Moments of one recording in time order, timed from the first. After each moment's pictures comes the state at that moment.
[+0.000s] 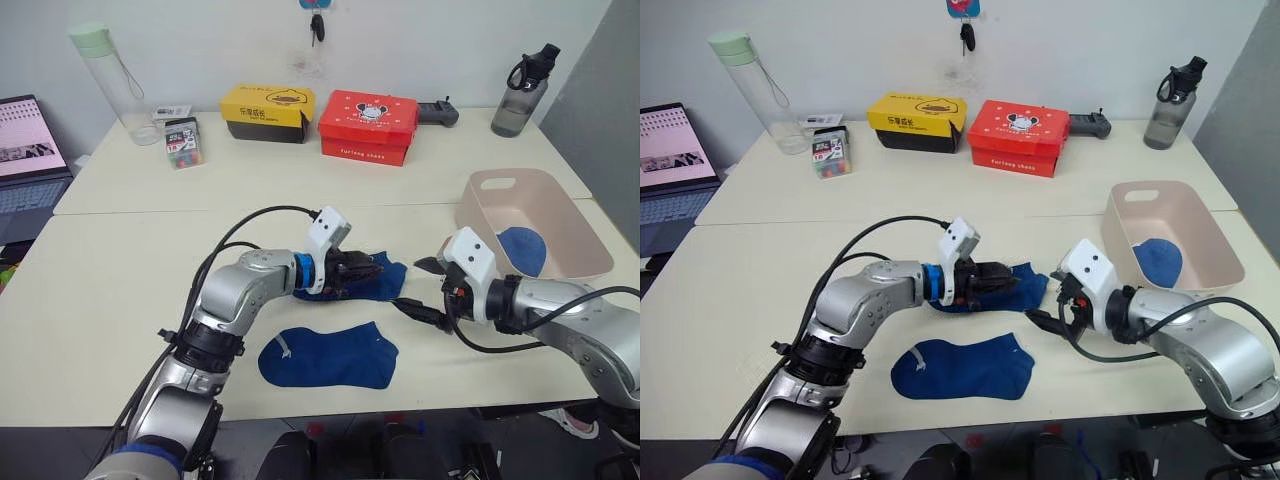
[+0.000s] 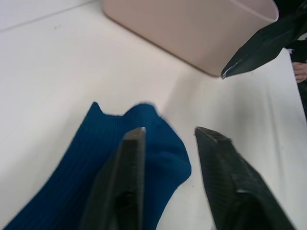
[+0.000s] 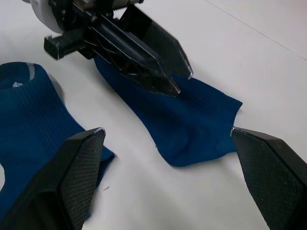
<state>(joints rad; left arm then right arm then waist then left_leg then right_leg) -0.65 0.38 -0.22 -0.03 -0.50 0.84 -0.76 -0.34 -0.77 0.06 -0.64 0.61 1.02 0.56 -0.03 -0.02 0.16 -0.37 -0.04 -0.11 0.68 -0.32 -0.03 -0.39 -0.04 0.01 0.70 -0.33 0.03</state>
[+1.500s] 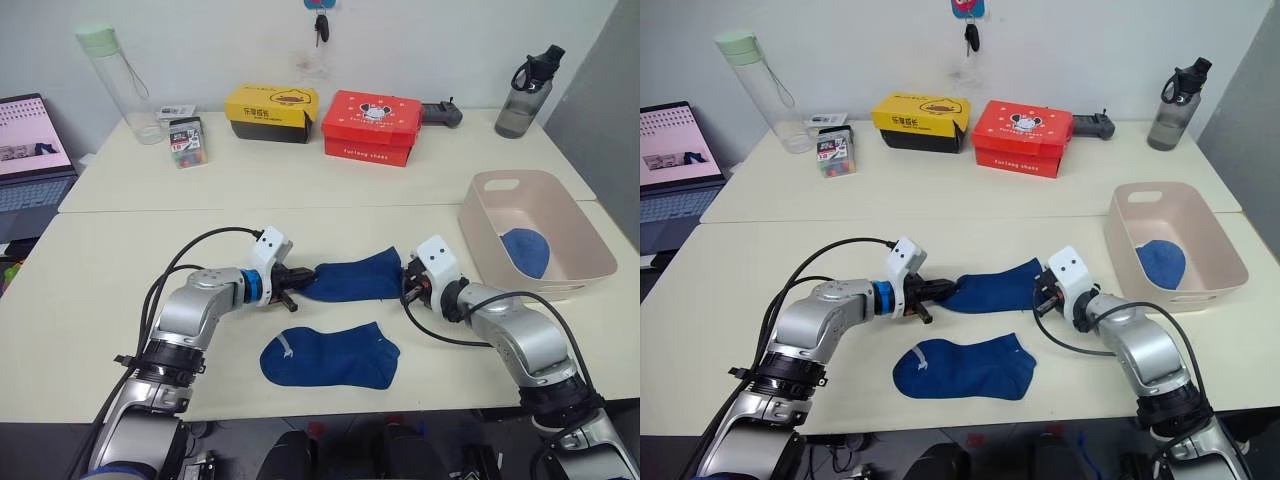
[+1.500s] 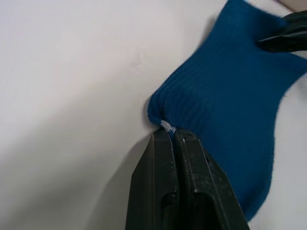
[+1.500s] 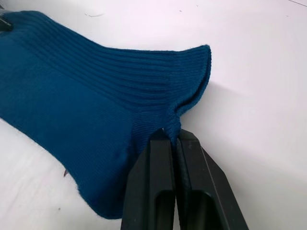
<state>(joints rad) -0.51 0.49 -0.10 0.14 -0.35 0.69 -0.87 -0.36 -0.43 0.20 -0.28 0.24 0.88 0.37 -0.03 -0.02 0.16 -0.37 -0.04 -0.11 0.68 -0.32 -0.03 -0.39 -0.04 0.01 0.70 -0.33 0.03</state>
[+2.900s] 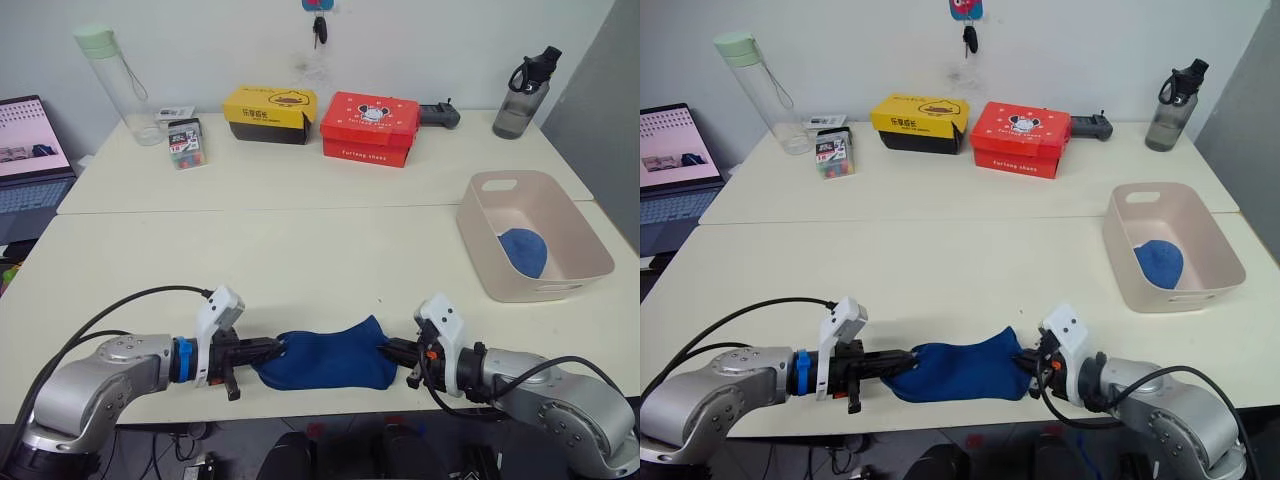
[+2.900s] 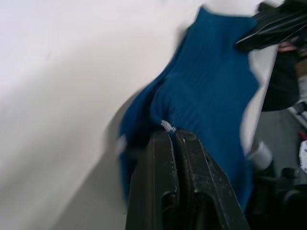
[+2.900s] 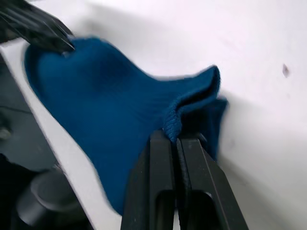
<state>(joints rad) -0.01 0.82 0.14 -0.47 -0.77 0.98 -0.92 -0.03 -0.49 0.05 -0.77 0.73 1.14 0.42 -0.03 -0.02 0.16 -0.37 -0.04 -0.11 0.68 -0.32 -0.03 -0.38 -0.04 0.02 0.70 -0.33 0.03</state>
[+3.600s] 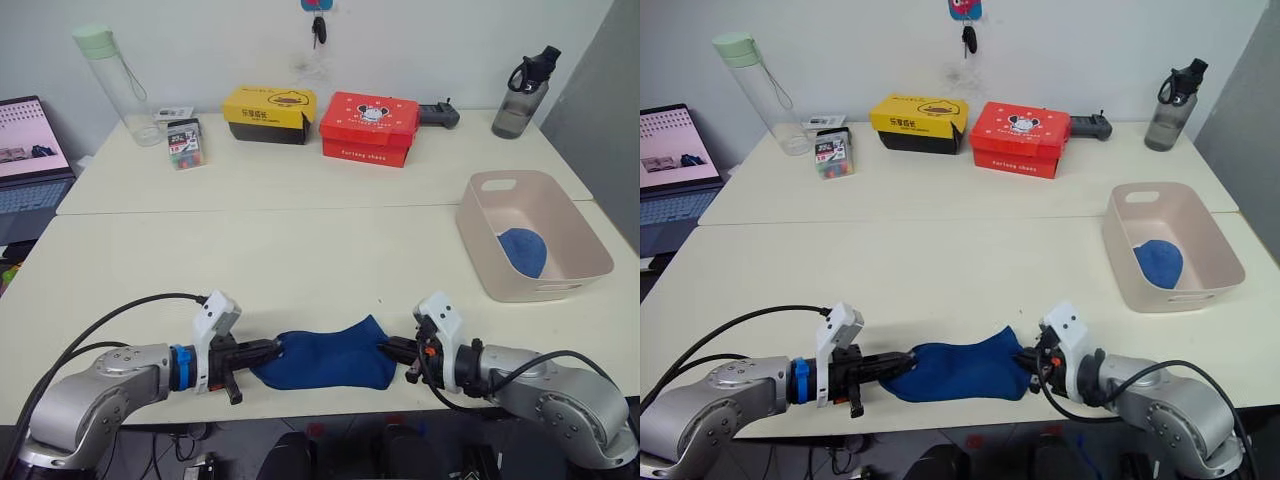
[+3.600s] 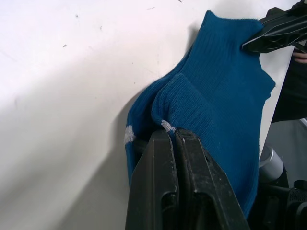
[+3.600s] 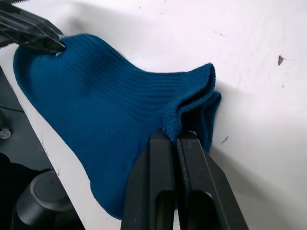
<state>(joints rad) 0.11 0.79 0.12 -0.44 -0.71 0.86 -0.86 -0.04 -0.52 0.10 -0.70 0.70 1.14 0.39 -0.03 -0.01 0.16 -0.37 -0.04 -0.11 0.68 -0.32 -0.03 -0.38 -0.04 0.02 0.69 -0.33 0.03</state>
